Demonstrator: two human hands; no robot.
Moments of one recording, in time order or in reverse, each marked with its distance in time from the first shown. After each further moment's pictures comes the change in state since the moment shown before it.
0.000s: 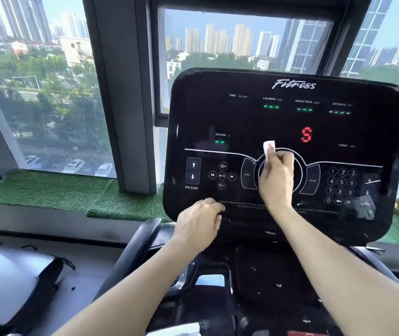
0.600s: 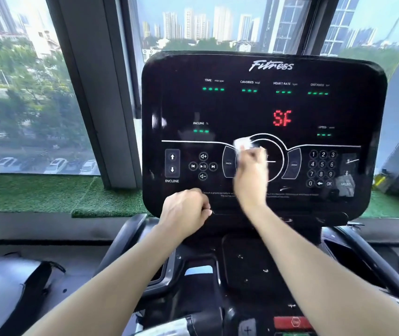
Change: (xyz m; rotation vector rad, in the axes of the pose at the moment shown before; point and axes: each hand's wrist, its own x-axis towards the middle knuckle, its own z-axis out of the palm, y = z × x) left_hand 0.021 0.003 0.001 0.128 -0.118 -0.017; right_hand -0.025 -0.004 0.008 -0.014 -0.013 -0.042
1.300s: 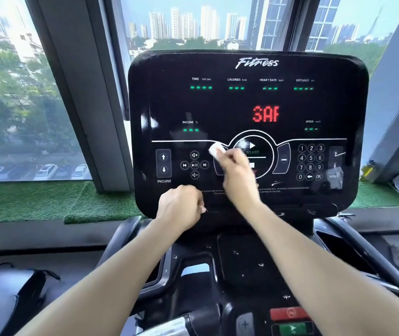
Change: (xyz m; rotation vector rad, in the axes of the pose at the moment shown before) left_hand 0.008 0.010 -0.010 0.023 -0.120 -0.114; right_hand -0.006 0.004 -0.007 0.037 -0.210 -0.100
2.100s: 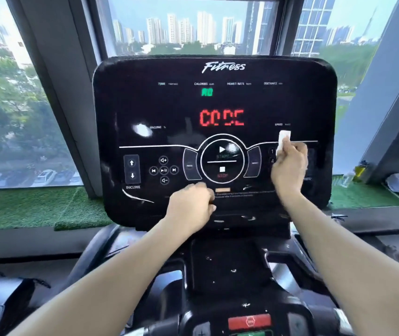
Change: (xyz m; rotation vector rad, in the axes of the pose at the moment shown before) left_hand 0.017 0.079 0.011 0.086 0.024 0.194; right_hand 0.024 0.107 -0.100 -0.001 0.301 0.435
